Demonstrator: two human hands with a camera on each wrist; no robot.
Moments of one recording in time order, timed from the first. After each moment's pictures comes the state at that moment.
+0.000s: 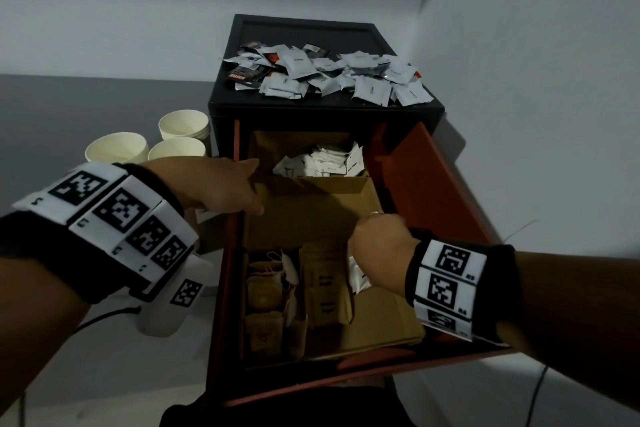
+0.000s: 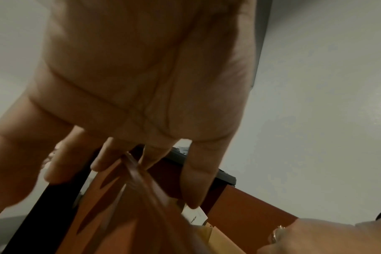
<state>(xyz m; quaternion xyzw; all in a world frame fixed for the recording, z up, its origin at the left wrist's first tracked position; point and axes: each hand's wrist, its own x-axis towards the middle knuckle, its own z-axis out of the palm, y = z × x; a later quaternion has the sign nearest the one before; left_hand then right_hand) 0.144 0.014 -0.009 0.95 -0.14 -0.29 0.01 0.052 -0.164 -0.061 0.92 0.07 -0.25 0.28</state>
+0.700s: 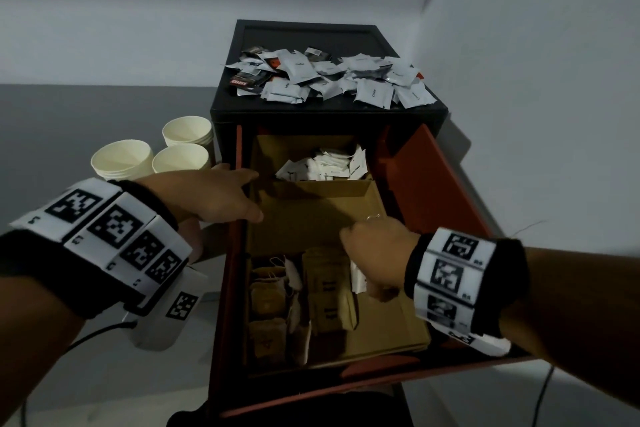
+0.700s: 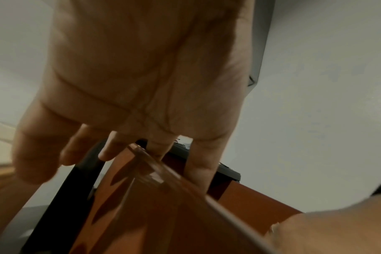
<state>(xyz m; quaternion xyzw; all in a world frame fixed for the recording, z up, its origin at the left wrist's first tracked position) 0.151 0.026 -0.023 0.95 -0.14 -0.26 0.05 0.060 -0.169 -0.054 0.94 0.12 -0.28 0.16</state>
